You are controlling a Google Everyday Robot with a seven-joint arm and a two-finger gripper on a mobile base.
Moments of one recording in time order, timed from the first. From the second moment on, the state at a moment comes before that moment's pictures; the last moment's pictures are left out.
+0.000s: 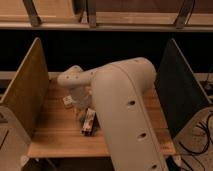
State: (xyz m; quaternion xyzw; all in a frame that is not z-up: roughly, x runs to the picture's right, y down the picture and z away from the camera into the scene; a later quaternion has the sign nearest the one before) arm -0.091 0.157 0.807 -0.28 0.39 0.53 0.70
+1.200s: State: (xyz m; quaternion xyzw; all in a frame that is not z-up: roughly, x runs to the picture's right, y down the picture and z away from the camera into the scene) arm -0.080 0.127 0.813 -0.25 0.36 0.53 0.72
